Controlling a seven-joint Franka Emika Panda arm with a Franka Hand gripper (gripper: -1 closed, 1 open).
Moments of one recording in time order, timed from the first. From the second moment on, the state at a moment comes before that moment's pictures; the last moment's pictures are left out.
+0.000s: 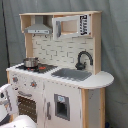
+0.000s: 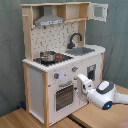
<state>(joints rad) -0.62 -1.48 1.67 -2.35 -0.59 2.75 1.21</state>
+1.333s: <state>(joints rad) -0.61 -1.48 1.56 -2.38 -0.60 2.84 0.79</state>
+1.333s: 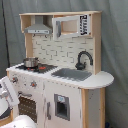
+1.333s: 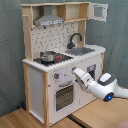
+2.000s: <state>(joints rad) -0.61 -1.48 1.50 -2.43 -0.61 2.92 0.59</state>
